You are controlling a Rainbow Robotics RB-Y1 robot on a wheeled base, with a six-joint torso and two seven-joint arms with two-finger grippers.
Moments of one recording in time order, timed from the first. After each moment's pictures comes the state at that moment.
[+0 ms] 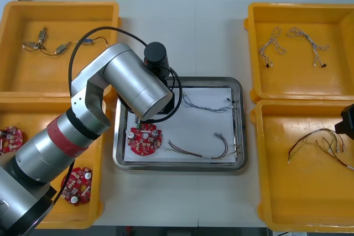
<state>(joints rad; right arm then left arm) -0.14 -0.83 -0.23 -2.24 -0.85 1.92 1.15 -0.67 0.34 -0.60 -1.71 0.30 1.60 -0.74</state>
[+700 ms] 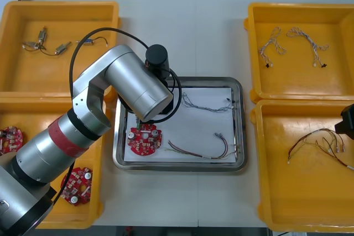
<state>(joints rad) -0.14 -0.83 -0.23 -2.24 -0.85 1.92 1.15 -0.67 0.34 -0.61 -1.70 0.28 1.60 -0.74</state>
